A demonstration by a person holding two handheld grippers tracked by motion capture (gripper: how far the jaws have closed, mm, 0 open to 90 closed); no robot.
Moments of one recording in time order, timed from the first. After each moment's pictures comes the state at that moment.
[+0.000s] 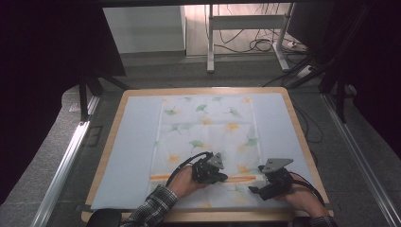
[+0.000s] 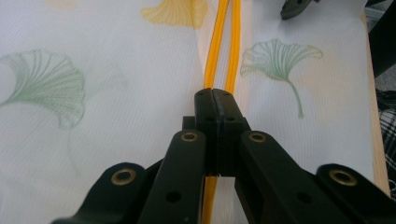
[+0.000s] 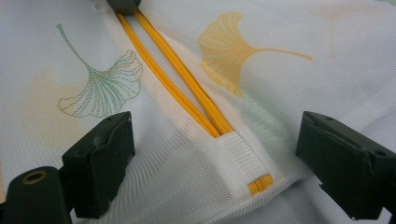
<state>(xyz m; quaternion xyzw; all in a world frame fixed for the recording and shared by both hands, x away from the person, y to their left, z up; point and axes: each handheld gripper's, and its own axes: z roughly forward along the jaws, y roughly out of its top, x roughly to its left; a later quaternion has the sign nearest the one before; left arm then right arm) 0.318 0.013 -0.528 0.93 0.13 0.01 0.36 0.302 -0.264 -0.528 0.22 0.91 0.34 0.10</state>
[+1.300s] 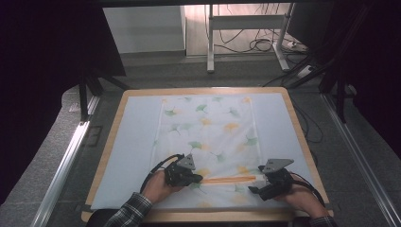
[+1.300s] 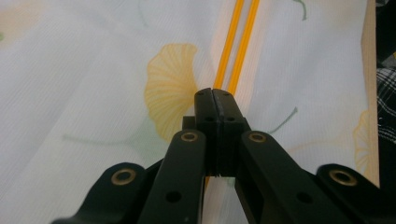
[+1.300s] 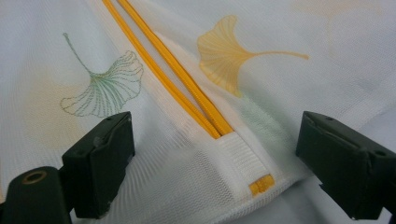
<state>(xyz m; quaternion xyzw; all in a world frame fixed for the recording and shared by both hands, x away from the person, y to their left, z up) 0.301 0.092 -0.532 0.91 0.19 0.01 0.36 0.300 -0.265 -0.529 0.23 0.91 0.34 0.10</state>
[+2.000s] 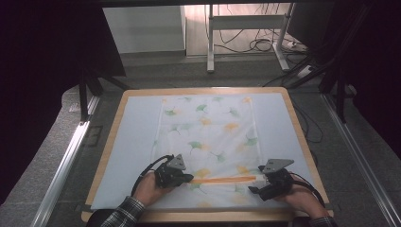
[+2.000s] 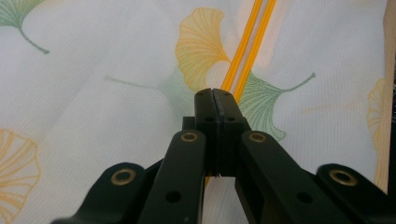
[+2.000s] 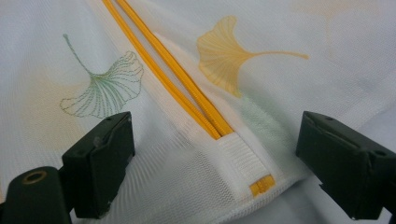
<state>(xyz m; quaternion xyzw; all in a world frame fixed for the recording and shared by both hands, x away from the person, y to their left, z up) 0.292 0.117 -0.531 0.91 0.23 0.03 0.35 0.299 -0.265 -0.529 0.23 0.90 0.34 0.10</state>
